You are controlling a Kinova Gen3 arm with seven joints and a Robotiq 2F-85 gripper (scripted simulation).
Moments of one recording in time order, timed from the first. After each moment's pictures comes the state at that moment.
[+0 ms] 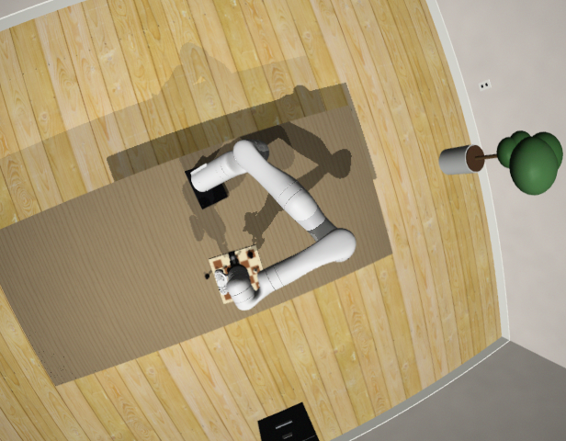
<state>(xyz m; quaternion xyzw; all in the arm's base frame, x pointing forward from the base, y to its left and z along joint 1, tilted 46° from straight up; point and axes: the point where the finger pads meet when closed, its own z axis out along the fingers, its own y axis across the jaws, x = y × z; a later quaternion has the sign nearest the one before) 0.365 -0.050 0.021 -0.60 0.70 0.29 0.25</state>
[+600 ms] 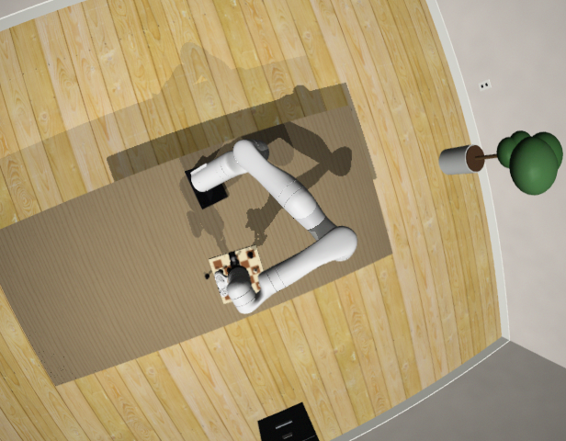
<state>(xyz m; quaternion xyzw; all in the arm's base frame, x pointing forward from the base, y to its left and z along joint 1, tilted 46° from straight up) 0.362 -0.067 0.038 -0.60 0.70 0.30 0.25</state>
